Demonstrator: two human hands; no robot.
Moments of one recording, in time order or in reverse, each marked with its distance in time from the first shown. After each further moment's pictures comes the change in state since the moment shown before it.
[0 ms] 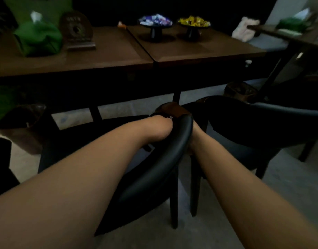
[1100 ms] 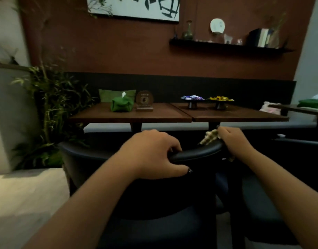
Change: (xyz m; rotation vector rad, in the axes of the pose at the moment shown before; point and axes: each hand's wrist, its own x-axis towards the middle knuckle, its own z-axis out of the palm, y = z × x) left_hand -0.188 -0.093 -0.014 0.660 0.618 0.554; right_hand -0.073 -0.009 -0.014 -0.689 0.126 -1.218
